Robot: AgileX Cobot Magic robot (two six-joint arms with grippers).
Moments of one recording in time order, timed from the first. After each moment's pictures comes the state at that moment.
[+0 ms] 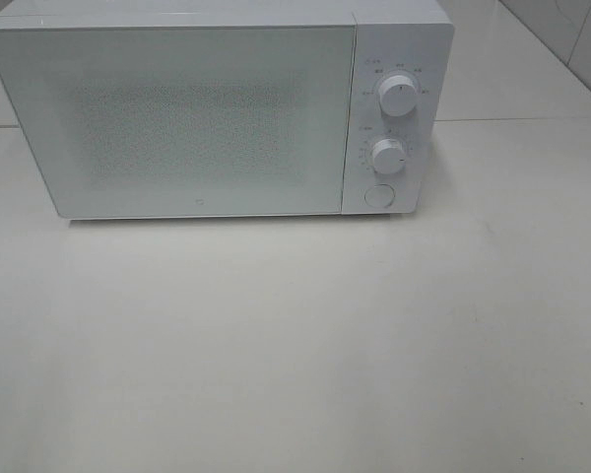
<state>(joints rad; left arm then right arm) 0.04 0.00 -0.51 -0.08 1.04 0.00 0.06 0.00 -0.51 -0.18 1.01 0.16</state>
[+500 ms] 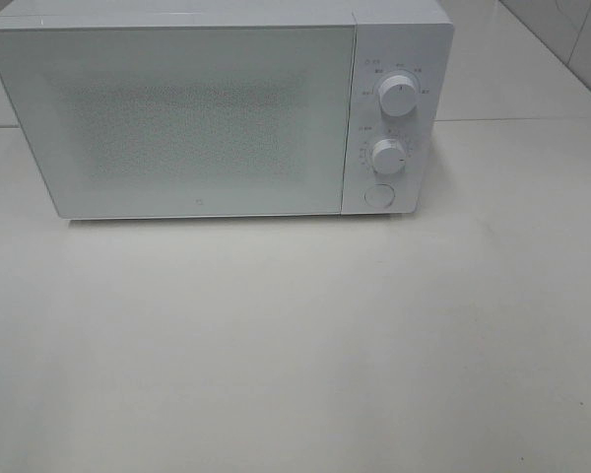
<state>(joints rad) 0.04 0.00 -0.51 -0.08 1.04 0.00 0.06 0.00 -0.51 -0.18 1.01 0.16</state>
